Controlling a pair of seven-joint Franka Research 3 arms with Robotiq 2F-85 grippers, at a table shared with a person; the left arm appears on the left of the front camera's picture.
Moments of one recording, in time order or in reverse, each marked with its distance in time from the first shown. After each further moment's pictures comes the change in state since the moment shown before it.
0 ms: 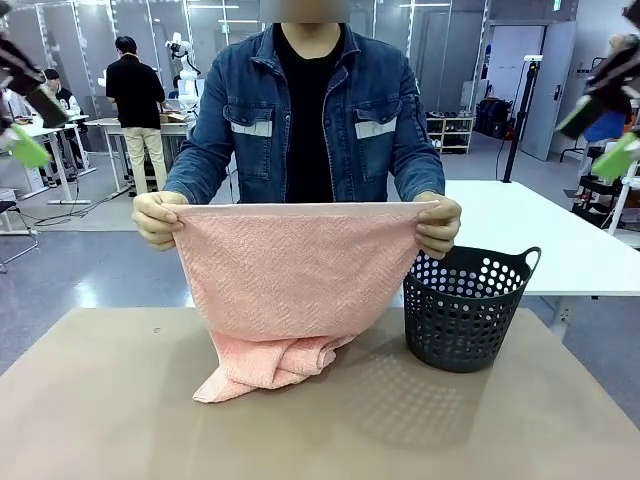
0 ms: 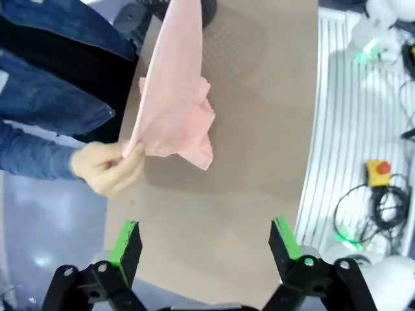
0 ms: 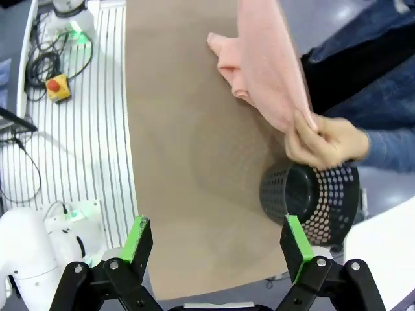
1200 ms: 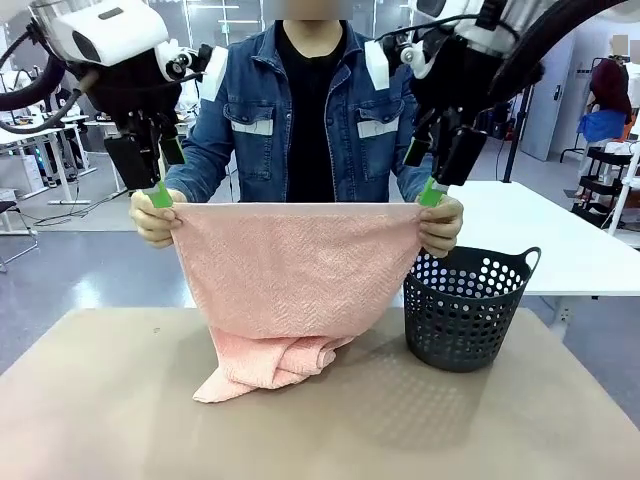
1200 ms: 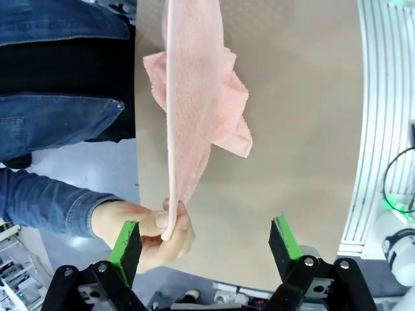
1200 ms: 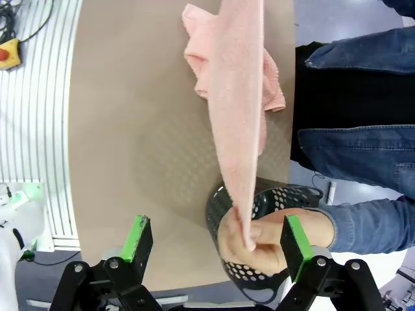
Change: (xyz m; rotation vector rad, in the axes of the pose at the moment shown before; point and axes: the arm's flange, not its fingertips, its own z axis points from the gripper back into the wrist) left arm 0.076 0.054 -0.127 0.008 0.237 -0.185; right arm 0.110 -0.084 -0.138 -0.038 0.225 0.171
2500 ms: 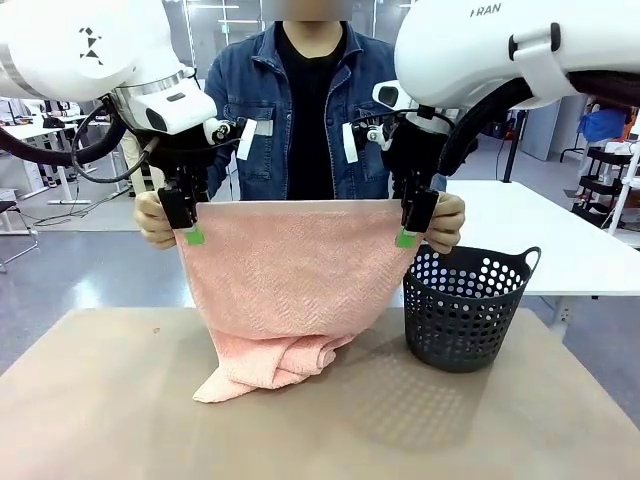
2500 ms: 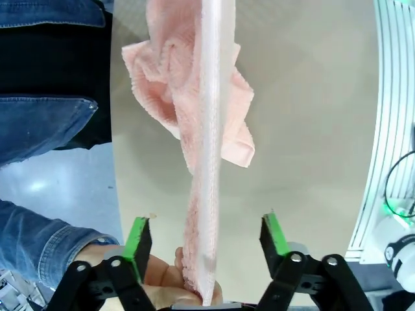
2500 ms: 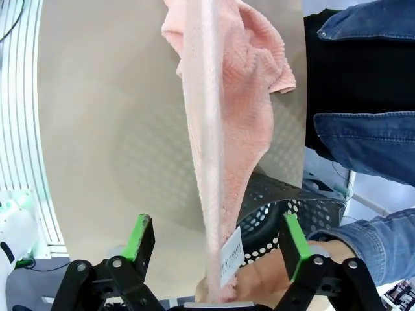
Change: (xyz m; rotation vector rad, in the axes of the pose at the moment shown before) left arm -0.001 0.046 -0.096 -0.123 0.028 0.027; right arm -0.008 -0.041 -0.098 0.058 0.078 -0.071
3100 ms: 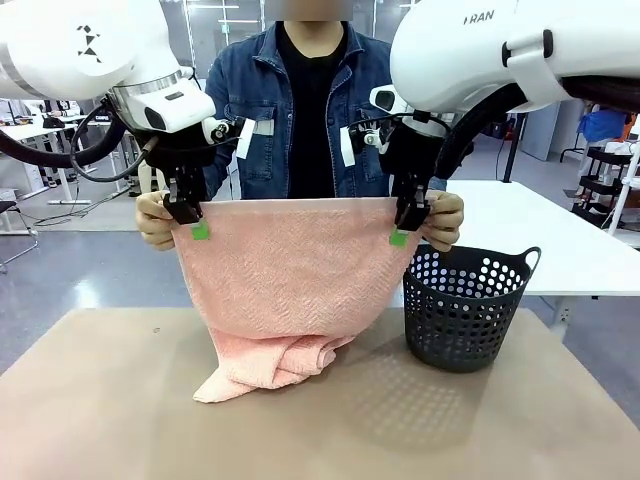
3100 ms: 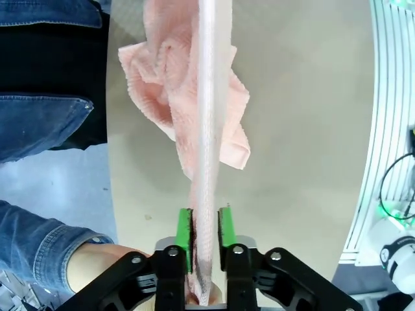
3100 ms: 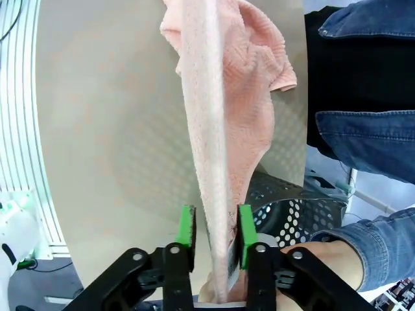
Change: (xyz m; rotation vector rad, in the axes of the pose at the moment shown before) left arm -0.002 0.000 0.000 -0.018 -0.010 0.013; right arm 0.002 -0.001 -0.003 0.000 0.011 -0.014
